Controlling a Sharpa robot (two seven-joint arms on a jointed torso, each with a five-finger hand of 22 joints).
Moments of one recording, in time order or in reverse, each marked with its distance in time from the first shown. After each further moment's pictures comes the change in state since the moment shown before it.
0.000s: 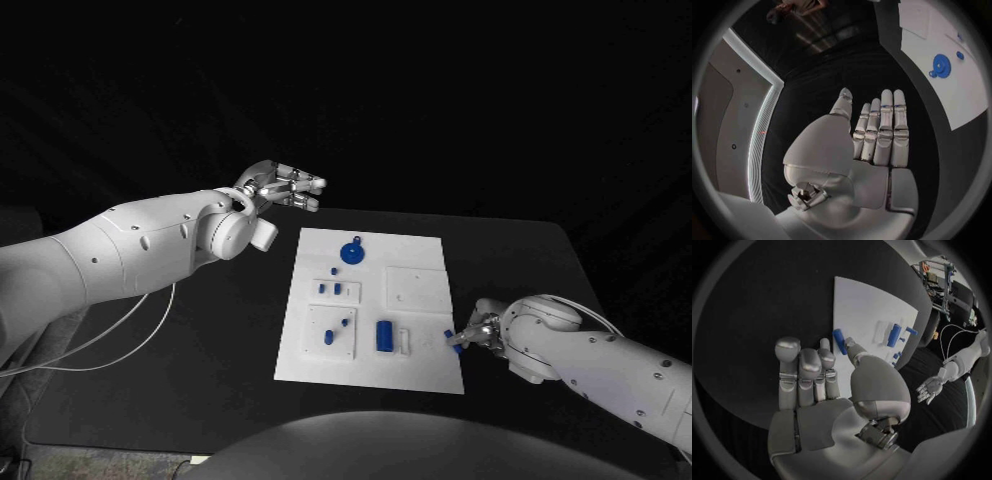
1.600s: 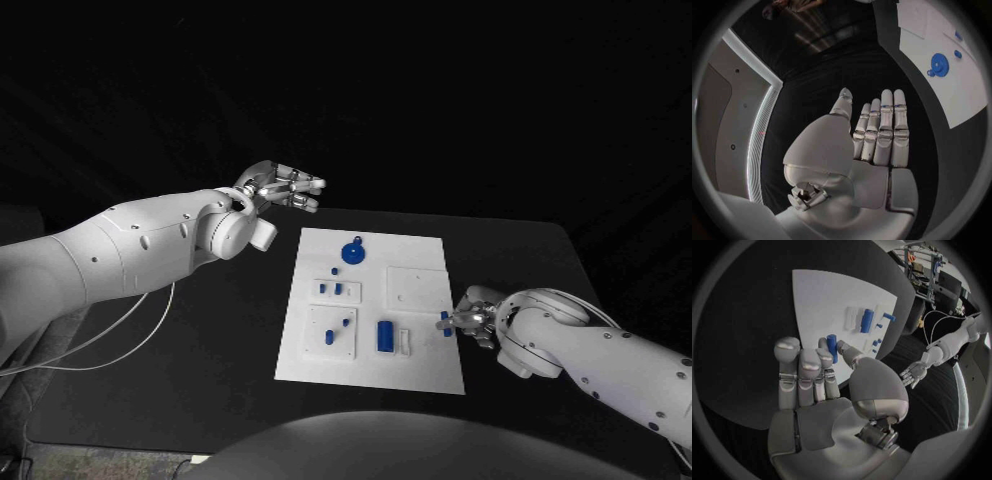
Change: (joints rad) left arm 0.000 -0.005 0.000 -0.001 -0.002 0.001 -0.010; left_hand 0.000 0.000 0.000 0.000 0.000 -0.007 0.000 0.000 0.000 -0.004 0.004 0.000 0.000 0.000 0.000 0.000 0.000 0.000 0.004 0.004 0.000 0.000; right arm 0.002 -0.030 0.038 0.137 0.093 -0.083 0.033; right_hand -0.014 0.137 0.190 -0.116 0.105 -0.004 0.004 -0.005 0.083 -0.007 0.000 0.000 -0.015 0.003 -0.003 0.000 -0.028 0.000 0.000 0.000 0.014 0.000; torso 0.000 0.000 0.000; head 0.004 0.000
